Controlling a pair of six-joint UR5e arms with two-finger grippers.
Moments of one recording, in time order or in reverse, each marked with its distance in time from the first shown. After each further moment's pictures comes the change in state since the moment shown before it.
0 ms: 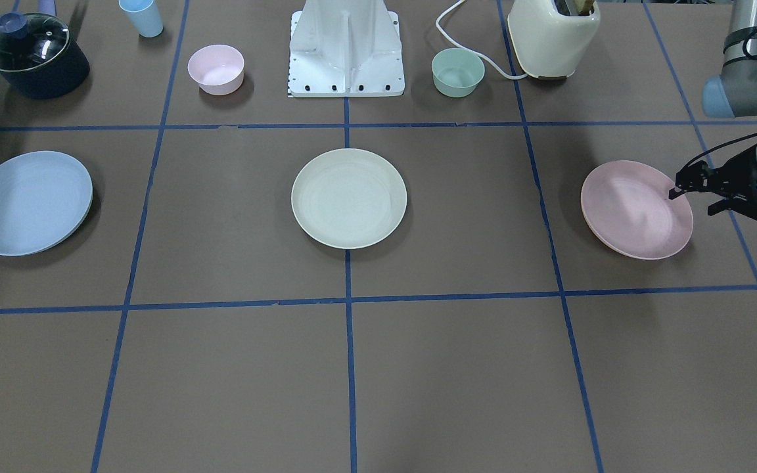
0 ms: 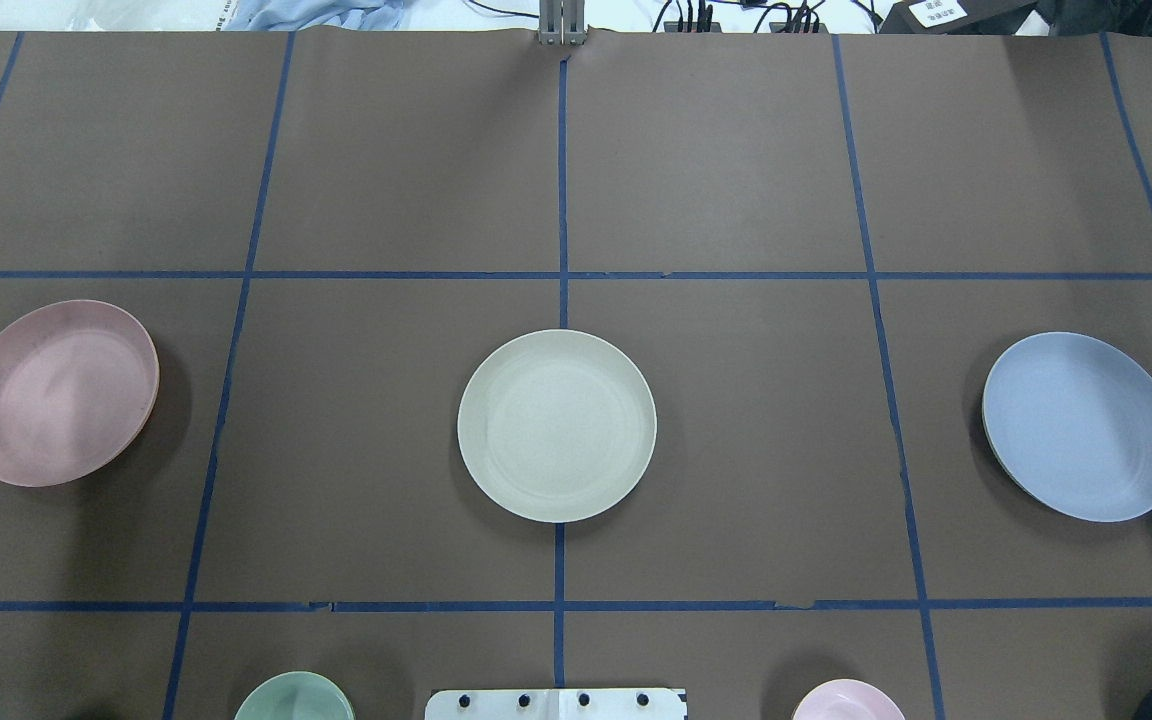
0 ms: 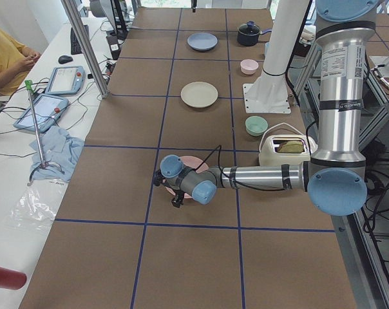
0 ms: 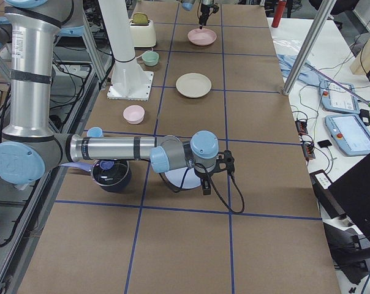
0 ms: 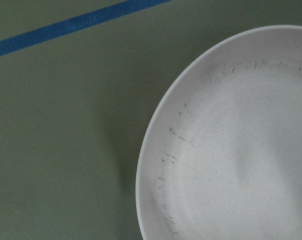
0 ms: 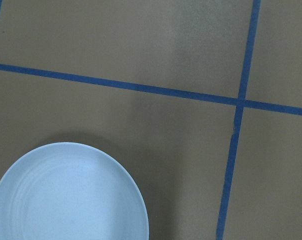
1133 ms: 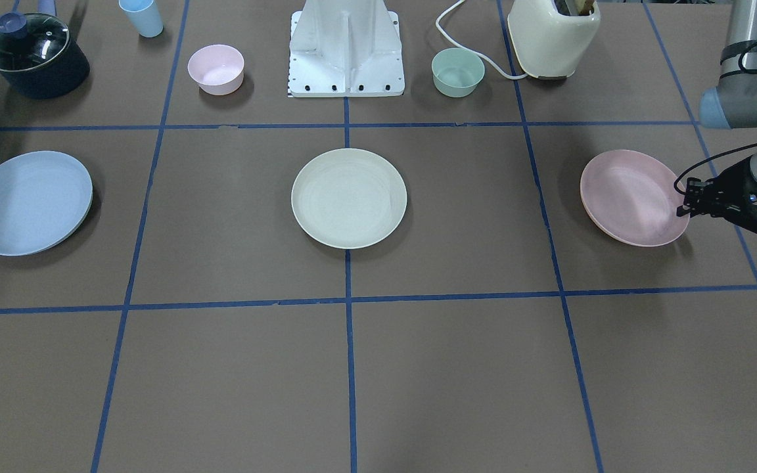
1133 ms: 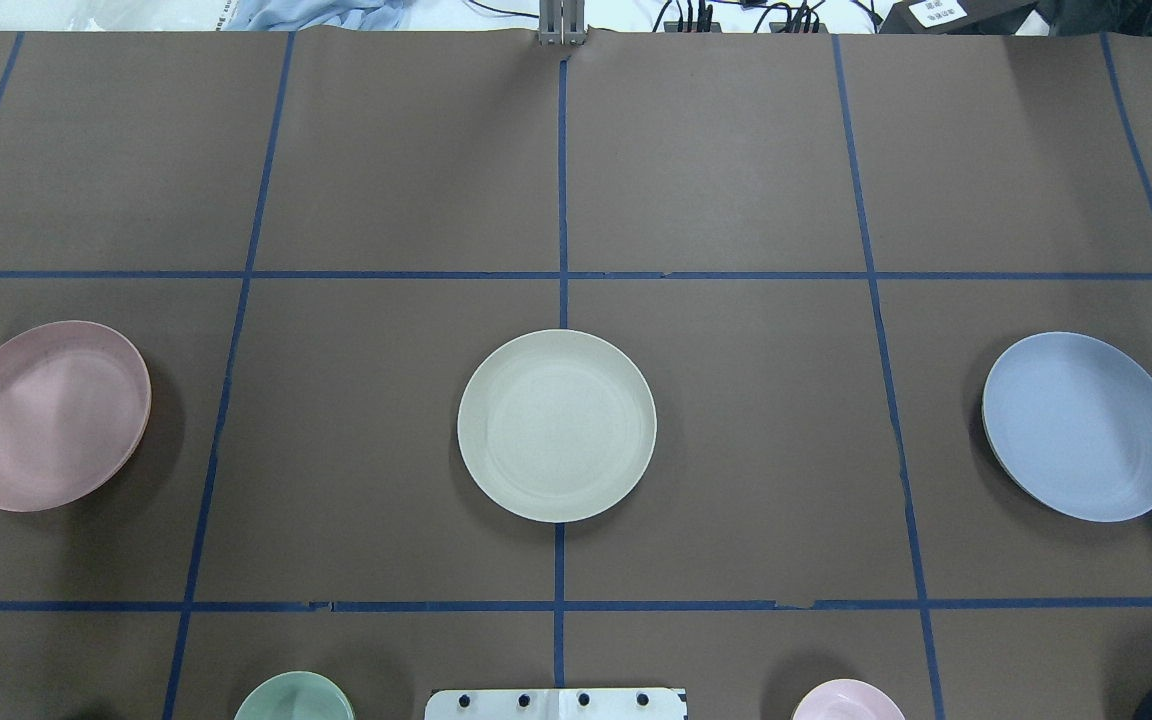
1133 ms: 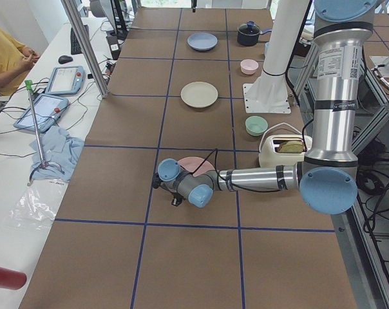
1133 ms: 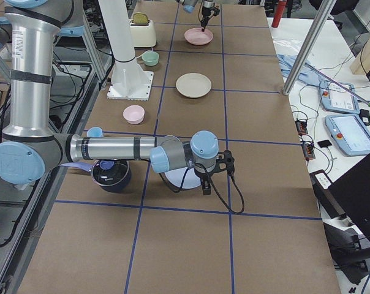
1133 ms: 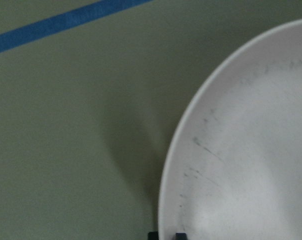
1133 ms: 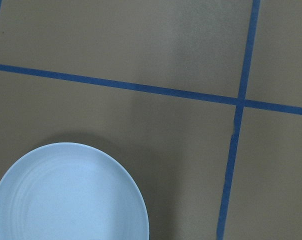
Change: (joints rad) left arm 0.012 -0.033 0.051 -0.032 -0.001 -0.006; right arm 0.000 0.000 0.000 0.000 0.002 0.002
